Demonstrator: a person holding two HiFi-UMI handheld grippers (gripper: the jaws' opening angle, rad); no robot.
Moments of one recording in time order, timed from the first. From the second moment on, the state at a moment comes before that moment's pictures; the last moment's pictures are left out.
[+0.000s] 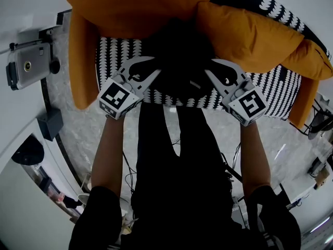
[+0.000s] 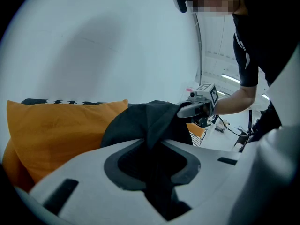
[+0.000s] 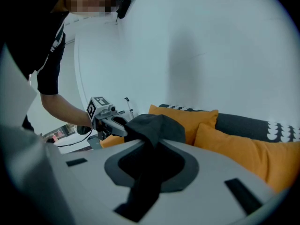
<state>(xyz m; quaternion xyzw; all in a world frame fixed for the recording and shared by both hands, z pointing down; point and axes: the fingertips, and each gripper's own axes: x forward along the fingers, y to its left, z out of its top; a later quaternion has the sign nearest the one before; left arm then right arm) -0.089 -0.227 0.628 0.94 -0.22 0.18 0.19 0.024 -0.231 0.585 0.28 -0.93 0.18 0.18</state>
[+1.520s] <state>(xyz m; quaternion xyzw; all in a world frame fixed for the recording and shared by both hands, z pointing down) -0.089 -0.207 0.599 0.95 -0.23 0.10 0.21 0.028 -0.212 0.569 0.30 -0.93 0.15 0.18</state>
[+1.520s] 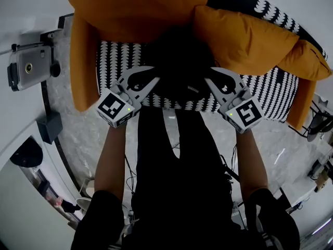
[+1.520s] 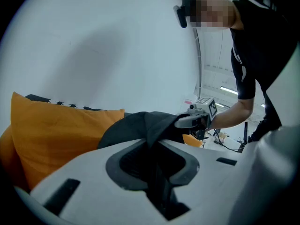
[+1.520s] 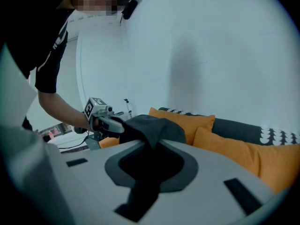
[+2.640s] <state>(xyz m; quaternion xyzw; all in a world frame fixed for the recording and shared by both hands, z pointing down) -0.080 -0.197 0.561 0.94 -0.23 0.07 0.23 0.036 -0.196 0.544 0.29 -0.93 0.14 0.17</state>
